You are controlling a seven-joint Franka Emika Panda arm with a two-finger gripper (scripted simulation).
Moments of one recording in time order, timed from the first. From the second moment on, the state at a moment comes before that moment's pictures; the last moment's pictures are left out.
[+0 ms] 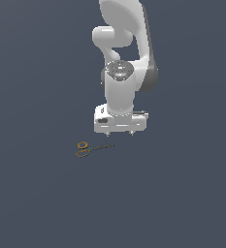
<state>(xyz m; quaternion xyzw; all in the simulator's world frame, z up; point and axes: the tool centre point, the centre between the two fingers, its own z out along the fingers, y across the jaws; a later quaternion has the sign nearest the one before) 0.001 0.031 0.161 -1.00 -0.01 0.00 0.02</state>
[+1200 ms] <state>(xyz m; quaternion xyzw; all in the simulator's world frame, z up) 0.012 0.051 0.183 -1.00 -0.05 -0.02 0.03</state>
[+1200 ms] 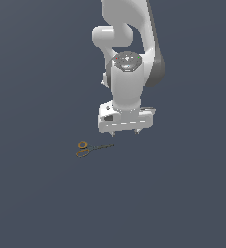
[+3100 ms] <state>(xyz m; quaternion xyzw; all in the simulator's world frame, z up) 0.012 -0.035 0.110 -0.90 -0.44 -0.01 0.00</state>
